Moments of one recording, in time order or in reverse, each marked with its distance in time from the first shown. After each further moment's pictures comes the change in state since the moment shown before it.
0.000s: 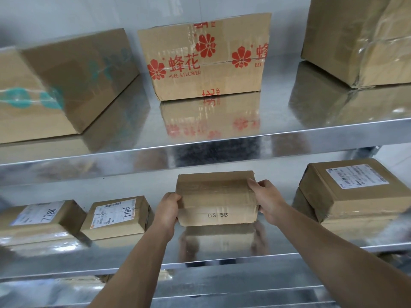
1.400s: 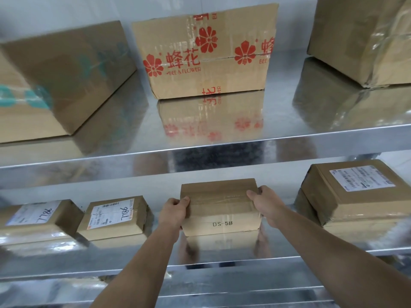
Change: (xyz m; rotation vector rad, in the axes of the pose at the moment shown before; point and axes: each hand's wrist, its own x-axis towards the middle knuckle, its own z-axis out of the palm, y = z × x) left_hand 0.017 -0.014 0.015 0.187 0.070 -0.069; right_hand 0.020 0.011 0.002 -0.309 0.015 0.005
